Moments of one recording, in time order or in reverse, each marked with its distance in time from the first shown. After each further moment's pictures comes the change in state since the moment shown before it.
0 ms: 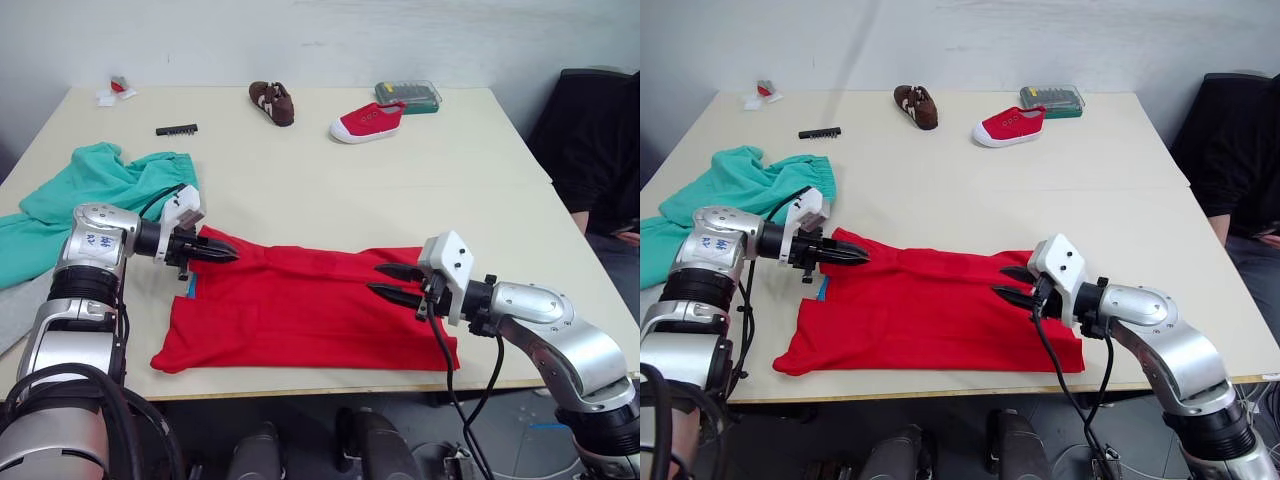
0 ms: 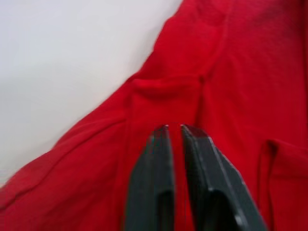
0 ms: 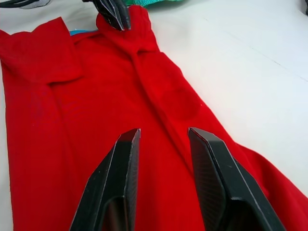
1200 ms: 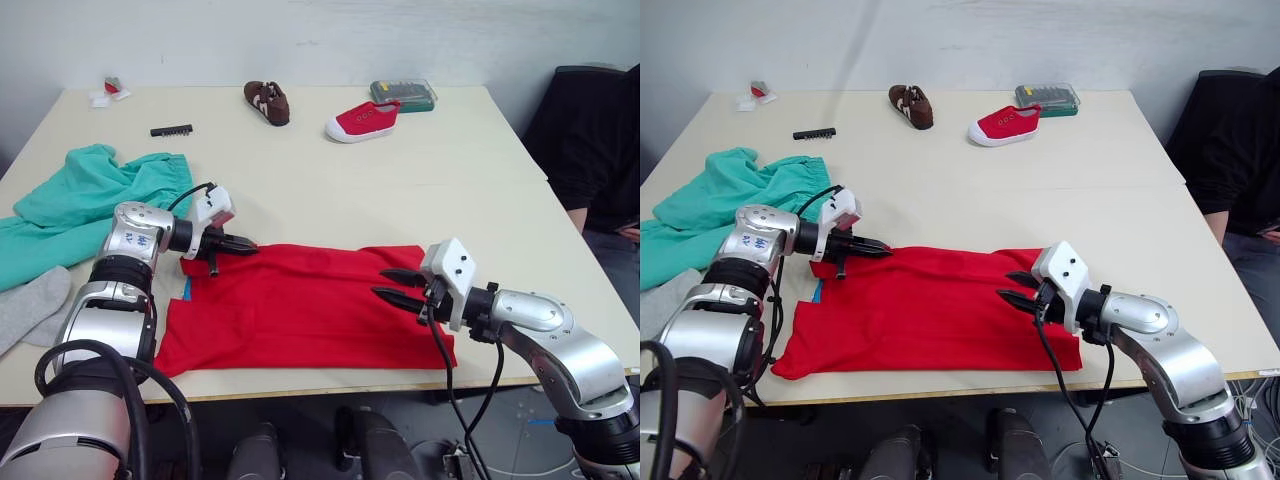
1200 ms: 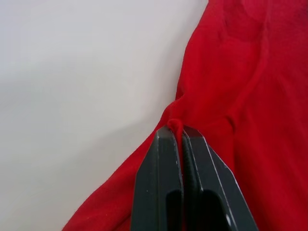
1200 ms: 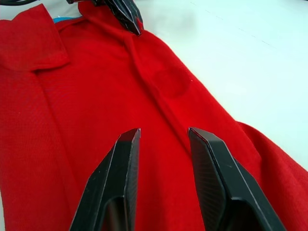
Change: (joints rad) left arm -0.098 -0.114 -0.008 0.204 0.062 -0.161 0.110; right arm 0.051 0.012 -0.019 -0.003 -0.031 -0.005 -0.015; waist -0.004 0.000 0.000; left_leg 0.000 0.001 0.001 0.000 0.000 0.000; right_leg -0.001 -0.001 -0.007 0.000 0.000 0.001
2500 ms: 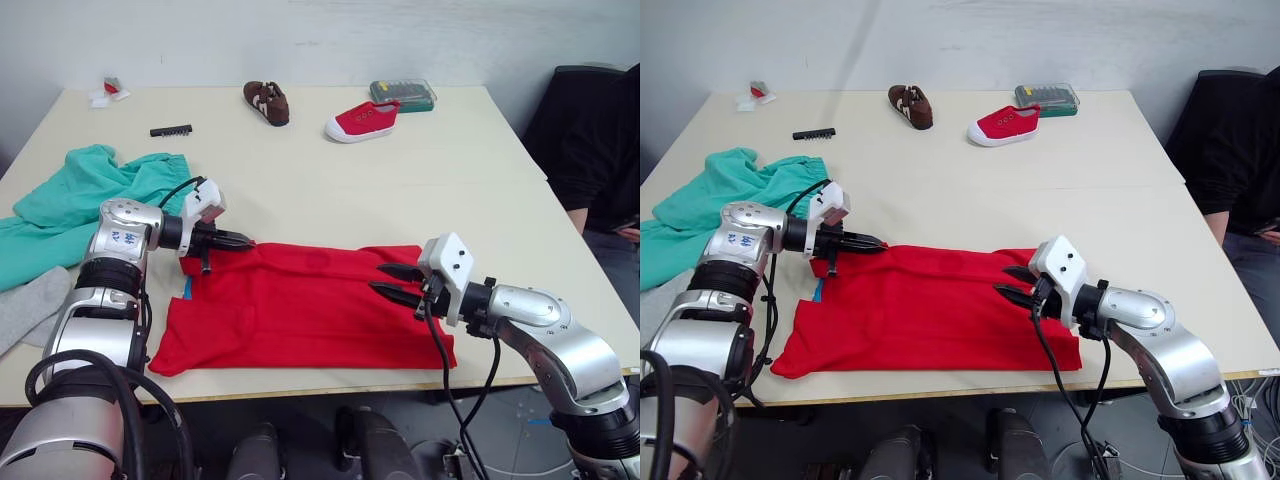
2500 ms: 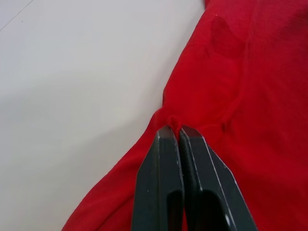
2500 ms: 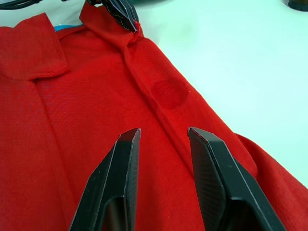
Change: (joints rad) left arm 0.057 0.037 0.011 -0.135 -0.043 0.071 -0.050; right arm -0.030 0.019 0.002 0.001 -0.008 0.010 -0.002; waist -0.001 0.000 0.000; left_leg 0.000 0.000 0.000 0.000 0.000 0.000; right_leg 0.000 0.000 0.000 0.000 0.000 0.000
